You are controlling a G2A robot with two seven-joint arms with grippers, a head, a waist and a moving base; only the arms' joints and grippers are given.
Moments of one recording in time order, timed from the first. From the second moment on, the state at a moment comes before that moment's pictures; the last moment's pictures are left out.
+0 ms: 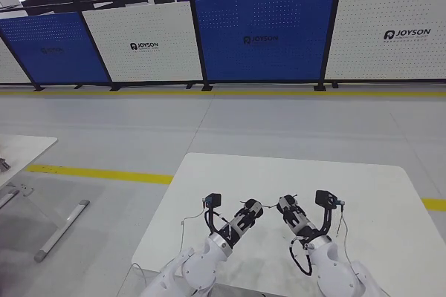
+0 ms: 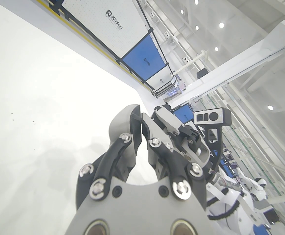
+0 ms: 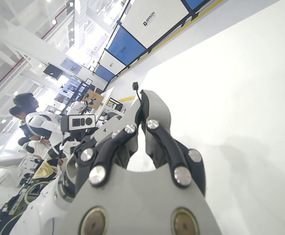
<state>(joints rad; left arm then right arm) 1.51 -1.22 -1.07 -1.70 0.24 -0.12 0.01 -1.38 -1.27 1.01 -1.74 -0.41 0.14 0.16</state>
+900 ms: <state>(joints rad) 1.51 -1.22 -1.07 -1.70 0.24 -0.12 0.01 -1.39 -1.28 1.03 -1.72 -0.42 0.13 0.14</state>
